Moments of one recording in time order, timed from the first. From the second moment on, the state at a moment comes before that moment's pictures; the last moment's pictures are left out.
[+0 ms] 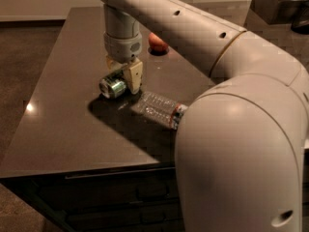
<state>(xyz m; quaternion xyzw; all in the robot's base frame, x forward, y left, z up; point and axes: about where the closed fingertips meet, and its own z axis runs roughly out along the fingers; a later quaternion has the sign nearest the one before) 0.626 0.064 0.846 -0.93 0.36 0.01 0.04</state>
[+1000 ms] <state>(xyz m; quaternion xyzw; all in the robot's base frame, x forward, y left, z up) 0.658 0.066 0.912 -0.91 0.41 0.00 0.11</state>
